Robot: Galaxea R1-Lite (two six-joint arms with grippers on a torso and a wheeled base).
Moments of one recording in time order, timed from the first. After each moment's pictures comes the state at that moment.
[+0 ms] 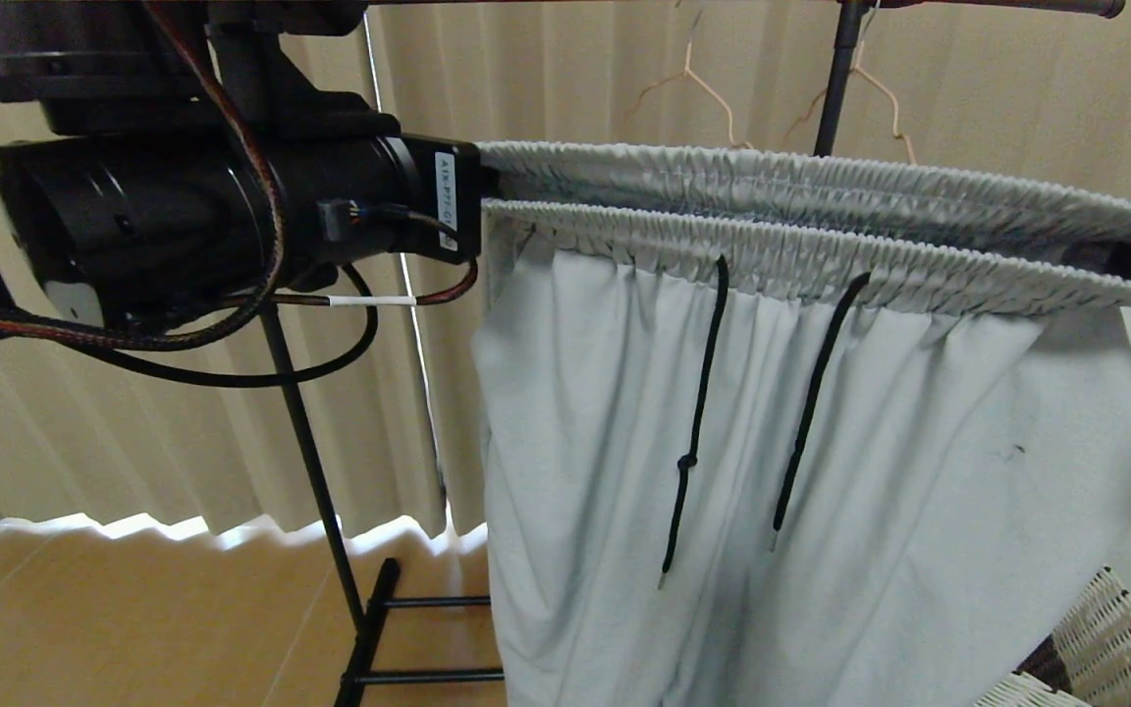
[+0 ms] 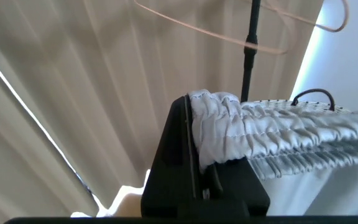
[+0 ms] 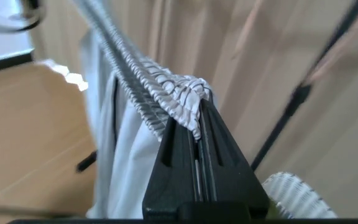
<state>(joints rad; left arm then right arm) -0.64 1.58 -1.33 -0.20 0.16 0.08 0.56 1.01 -0.97 0.02 0.02 -0.07</state>
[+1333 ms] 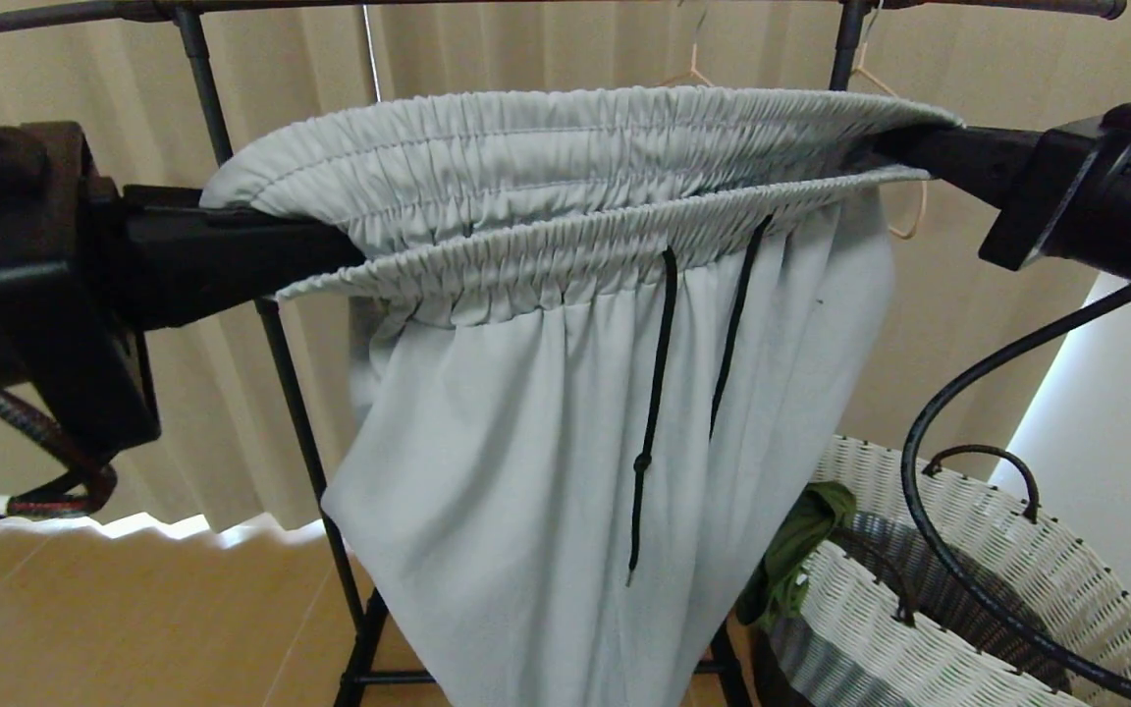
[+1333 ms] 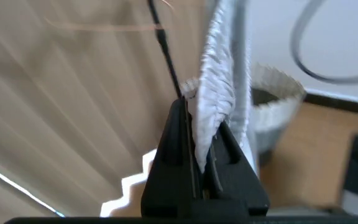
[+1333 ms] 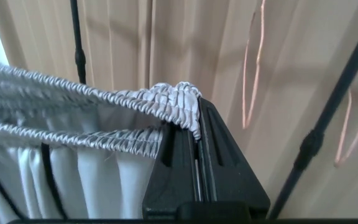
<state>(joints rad) -0.62 1.21 -1.08 -0.08 -0.26 0.23 0.51 1.36 -1.05 -0.40 0.02 0.00</state>
